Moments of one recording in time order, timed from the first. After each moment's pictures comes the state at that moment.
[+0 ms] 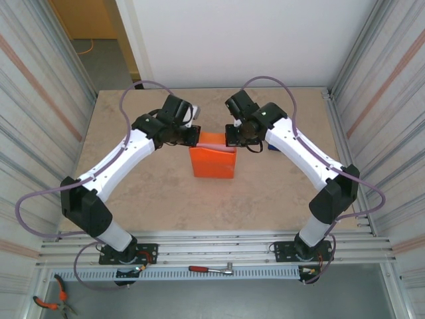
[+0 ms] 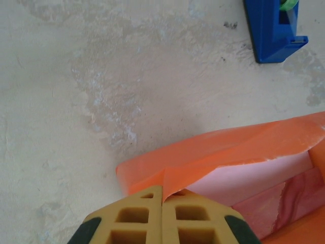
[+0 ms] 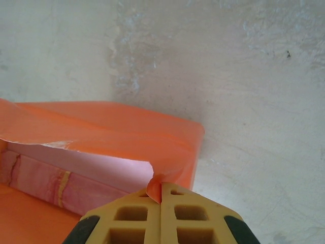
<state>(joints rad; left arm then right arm) -0.58 1.57 1.52 -0.84 0.08 -0.28 0.66 1.68 1.73 -1.14 0.03 0.54</state>
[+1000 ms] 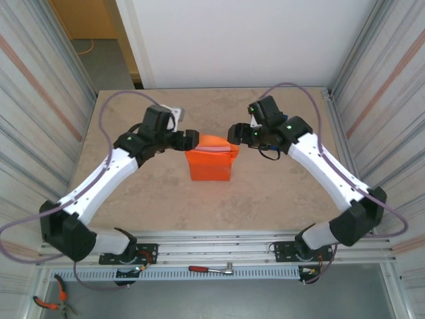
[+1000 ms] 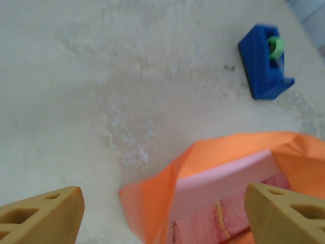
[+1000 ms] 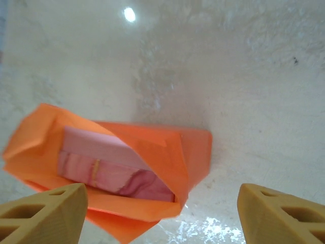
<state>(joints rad) -0.51 1.29 1.23 -0.58 0.06 -0.30 0.57 1.40 1.44 -0.89 -0.08 0.64</state>
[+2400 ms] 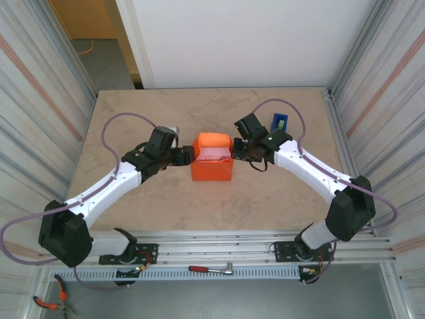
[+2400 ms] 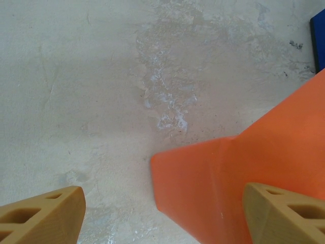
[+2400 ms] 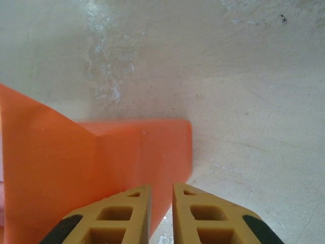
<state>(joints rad) -0.55 1.29 0.96 -0.47 -0.08 -0.46 0.65 1.49 1.27 -0.77 0.06 0.73</state>
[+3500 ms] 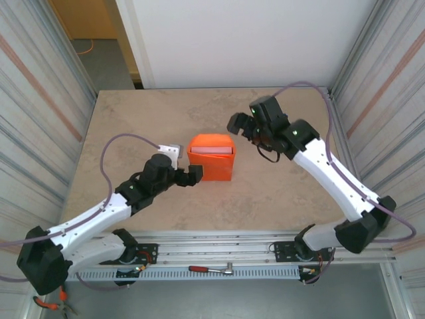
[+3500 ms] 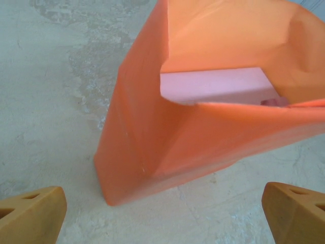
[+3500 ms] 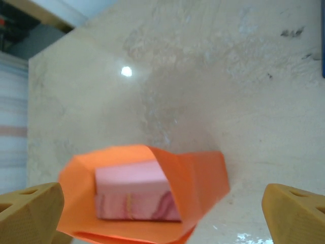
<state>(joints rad) -0.73 1.02 0.62 -0.13 -0.11 -0.45 0.65 1.40 1.56 -0.94 0.17 0.95</state>
